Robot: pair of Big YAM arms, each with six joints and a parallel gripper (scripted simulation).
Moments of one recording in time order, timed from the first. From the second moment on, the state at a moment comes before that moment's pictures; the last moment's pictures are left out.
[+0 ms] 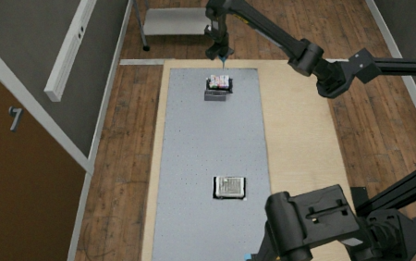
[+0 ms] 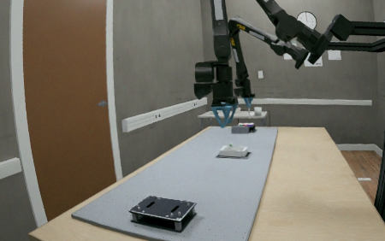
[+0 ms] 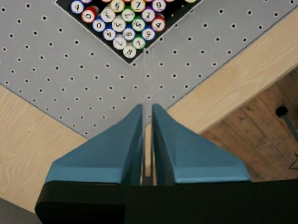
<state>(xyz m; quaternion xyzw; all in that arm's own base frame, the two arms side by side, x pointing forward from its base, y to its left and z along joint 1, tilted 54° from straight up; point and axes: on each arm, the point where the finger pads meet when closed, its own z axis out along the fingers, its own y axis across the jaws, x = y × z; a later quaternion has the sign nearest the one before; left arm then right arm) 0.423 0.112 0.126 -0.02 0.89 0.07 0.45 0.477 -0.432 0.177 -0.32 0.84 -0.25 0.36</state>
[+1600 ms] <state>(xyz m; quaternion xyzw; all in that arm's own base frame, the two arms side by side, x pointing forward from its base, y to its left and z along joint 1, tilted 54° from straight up) 0.423 0.112 0.126 -0.02 0.89 0.07 0.45 0.478 -0.430 0.177 -0.32 0.84 -0.25 0.36</state>
